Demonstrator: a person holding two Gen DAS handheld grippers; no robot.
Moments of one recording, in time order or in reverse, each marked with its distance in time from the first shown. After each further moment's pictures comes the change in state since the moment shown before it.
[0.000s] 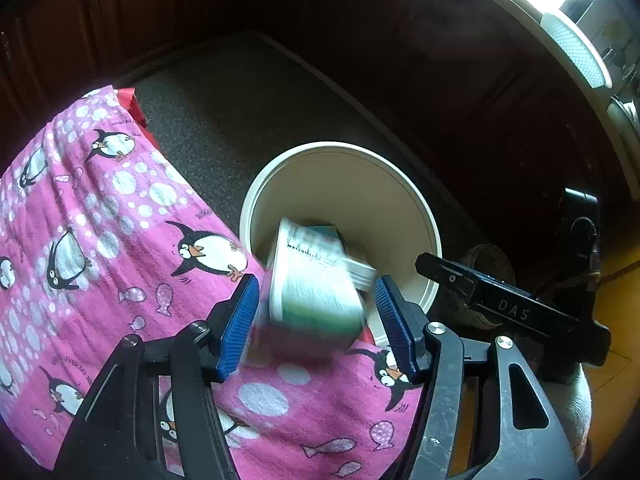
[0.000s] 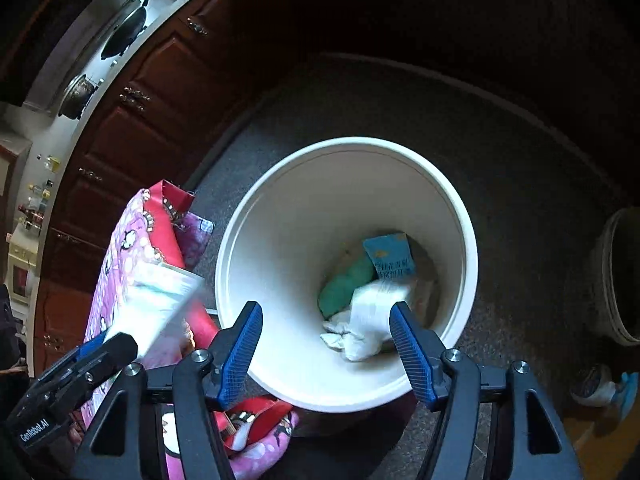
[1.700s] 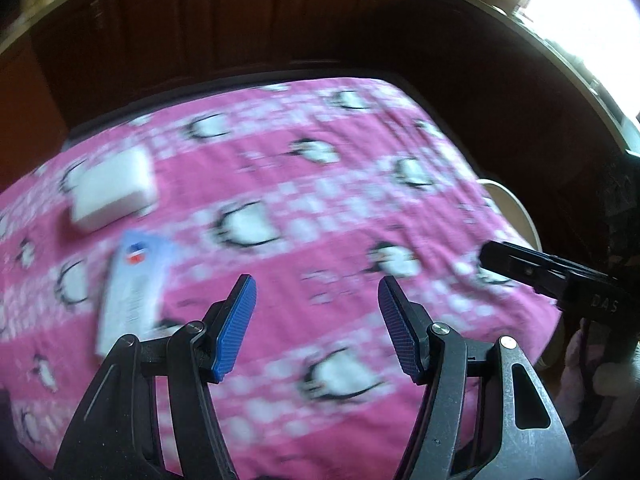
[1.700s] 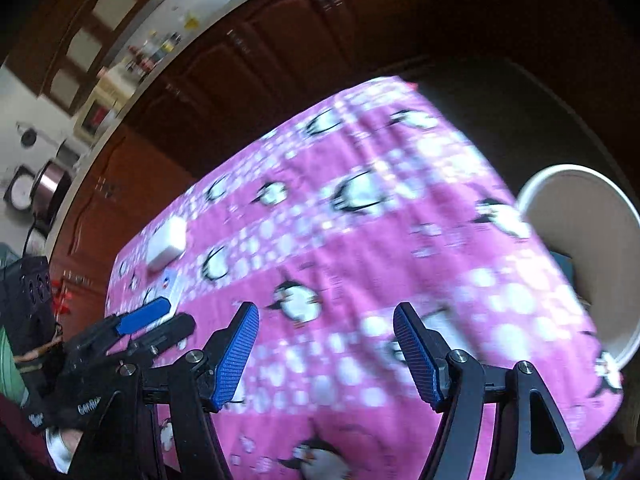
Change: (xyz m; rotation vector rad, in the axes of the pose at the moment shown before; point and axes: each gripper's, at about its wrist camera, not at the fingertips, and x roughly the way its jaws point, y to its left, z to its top) left arm -0.174 0.208 -0.173 -0.342 -0.166 0.278; right arm 0.036 0.270 -0.116 -0.527 0.168 0.219
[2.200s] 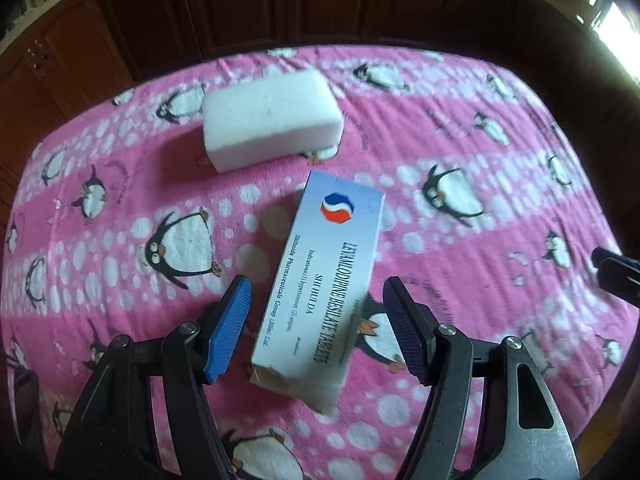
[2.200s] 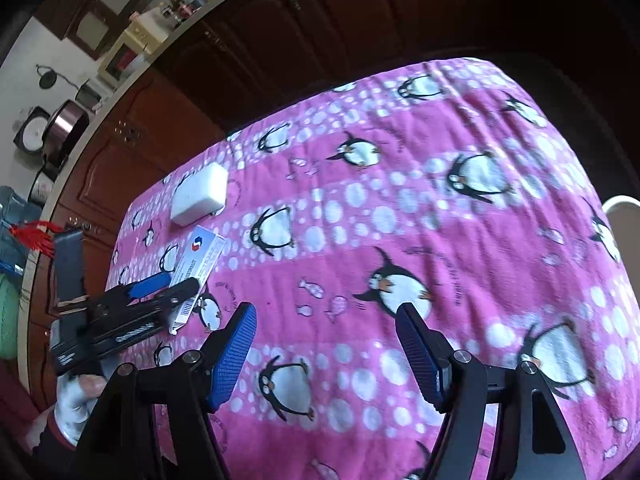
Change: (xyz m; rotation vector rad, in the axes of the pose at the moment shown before) left arm 0.034 0.113 -0.014 -0.105 0.094 0.195; right arm 0.054 0.070 0.001 -0.129 0.107 0.021
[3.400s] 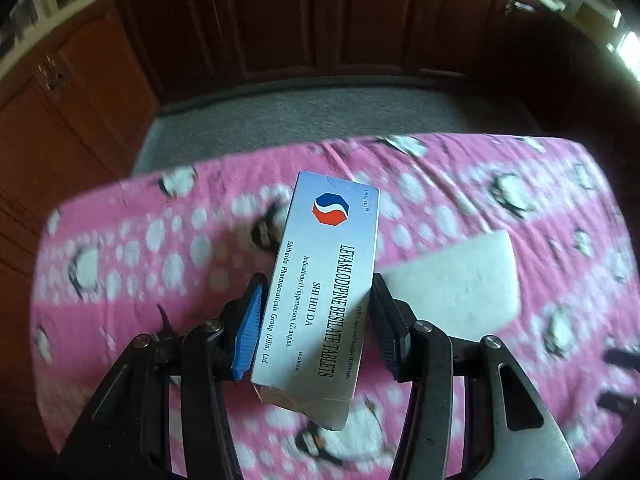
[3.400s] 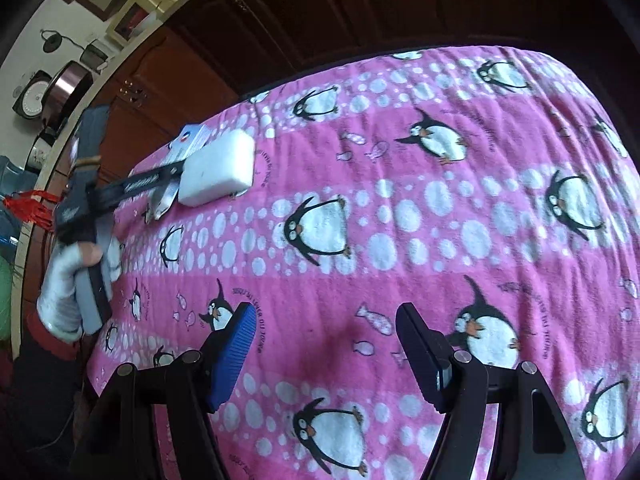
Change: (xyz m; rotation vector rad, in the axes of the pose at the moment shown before) left arm 0.014 0.101 0.091 -0.037 -0.070 0.032; right arm 0.053 0.031 0.022 -0.058 0.101 0.019
